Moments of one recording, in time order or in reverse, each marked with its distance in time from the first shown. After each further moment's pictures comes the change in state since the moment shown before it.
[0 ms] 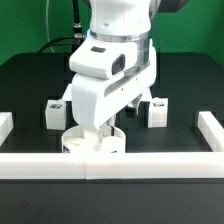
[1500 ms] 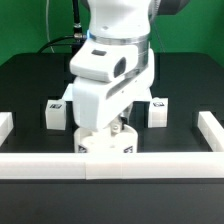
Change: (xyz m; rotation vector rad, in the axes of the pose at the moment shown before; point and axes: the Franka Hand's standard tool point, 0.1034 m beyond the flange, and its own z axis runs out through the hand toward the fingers) arm 0.010 -0.004 0.002 -0.001 0.004 -0.047
